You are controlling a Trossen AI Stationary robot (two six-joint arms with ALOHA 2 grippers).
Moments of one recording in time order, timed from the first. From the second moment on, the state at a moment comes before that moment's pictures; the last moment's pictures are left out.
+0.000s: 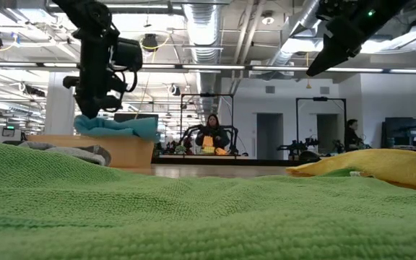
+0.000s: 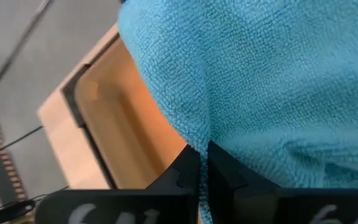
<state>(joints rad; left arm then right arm) 0.70 1.39 0.95 -0.96 -0.52 -0.25 -0.02 0.92 0.77 -0.61 0.52 0.07</state>
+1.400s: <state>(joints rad) 0.82 1.39 0.75 -0.79 -0.50 -0.22 -0.02 0.92 0.77 -0.61 0.52 0.05</state>
